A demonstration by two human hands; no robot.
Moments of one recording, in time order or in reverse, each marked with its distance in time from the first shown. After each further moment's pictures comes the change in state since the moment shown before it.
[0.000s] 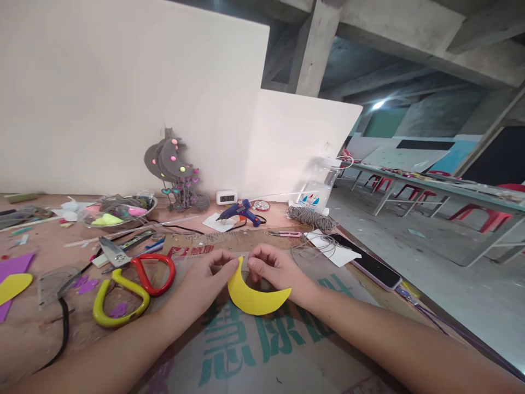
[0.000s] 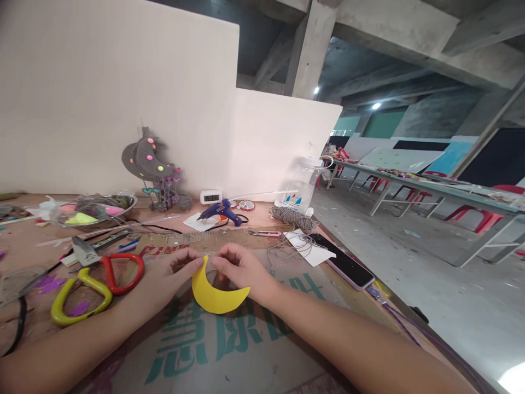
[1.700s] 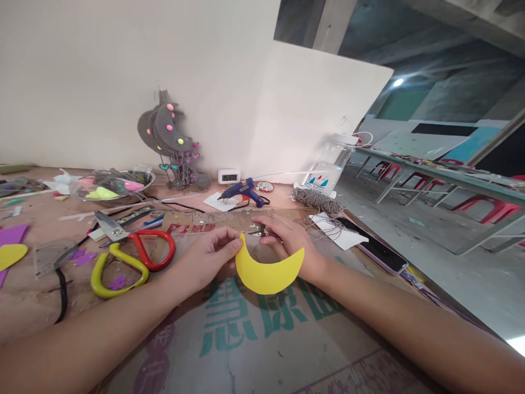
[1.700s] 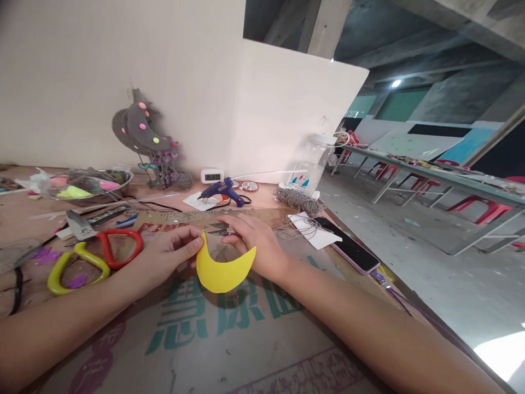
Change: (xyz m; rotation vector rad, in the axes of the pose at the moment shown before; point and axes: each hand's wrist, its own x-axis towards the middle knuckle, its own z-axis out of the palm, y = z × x) left_hand 0.002 -0.008 -0.002 -0.282 -0.201 -0.118; right_hand 0.000 -0.003 -0.027 -1.077 0.119 -0.612
